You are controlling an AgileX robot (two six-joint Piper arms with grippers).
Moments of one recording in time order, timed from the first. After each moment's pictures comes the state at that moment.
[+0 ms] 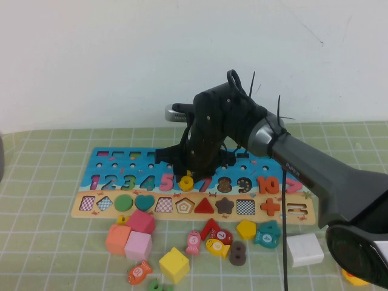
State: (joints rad) right arm 0.64 2.62 -2.49 0.10 1.14 0.49; left arm -0.10 -0.01 0.02 -0.15 0.36 -0.02
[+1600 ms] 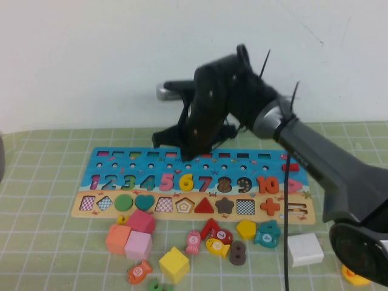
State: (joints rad) right arm 0.64 2.60 -2.64 0.07 1.26 0.34; left arm -0.10 -0.01 0.02 -0.15 0.36 -0.02
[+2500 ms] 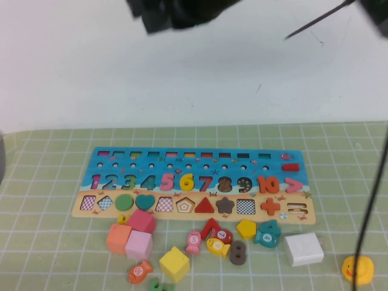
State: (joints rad) right arm 0.70 2.14 -2.72 0.21 1.29 0.03; left arm -0.10 -0.01 0.02 -0.15 0.36 -0.02
